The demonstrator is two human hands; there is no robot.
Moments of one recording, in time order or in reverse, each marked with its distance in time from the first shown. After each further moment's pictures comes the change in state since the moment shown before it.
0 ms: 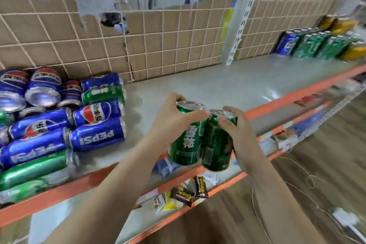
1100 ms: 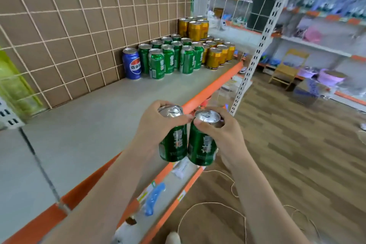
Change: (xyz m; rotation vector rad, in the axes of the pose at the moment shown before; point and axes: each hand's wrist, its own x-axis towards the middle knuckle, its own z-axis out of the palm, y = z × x) left_hand 0.280 0.079 0.562 0.019 -0.230 0.050; right_hand 0.244 0.050 -0.537 -0.017 0.415 -0.044
